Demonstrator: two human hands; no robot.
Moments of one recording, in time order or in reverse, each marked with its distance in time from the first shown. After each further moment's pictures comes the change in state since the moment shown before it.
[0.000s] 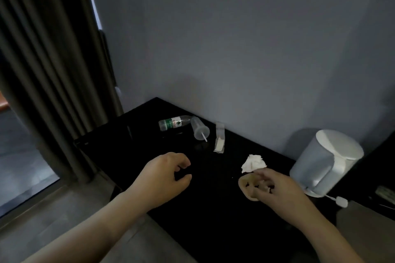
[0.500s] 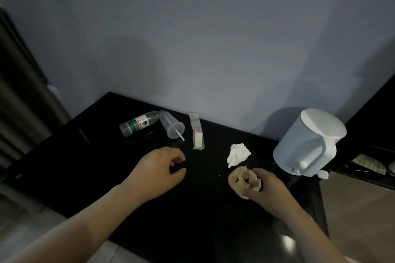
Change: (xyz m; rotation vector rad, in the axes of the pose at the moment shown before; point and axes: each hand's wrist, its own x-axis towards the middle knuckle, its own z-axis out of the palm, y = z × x) left_hand 0.145 -0.047 0.020 0.004 -0.299 0.132; right_hand 0.087 0.046 0.052 0.000 0.048 0.409
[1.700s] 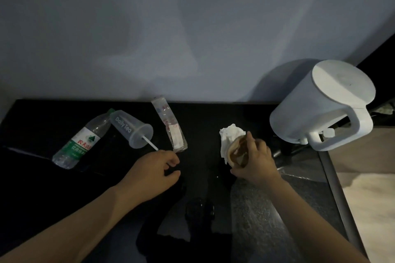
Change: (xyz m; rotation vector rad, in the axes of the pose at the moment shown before) left_hand 0.209 -0.079 0.062 -0.040 -0.381 0.147; right_hand 0.172 0.033 0.062 -0.092 0.098 0.287
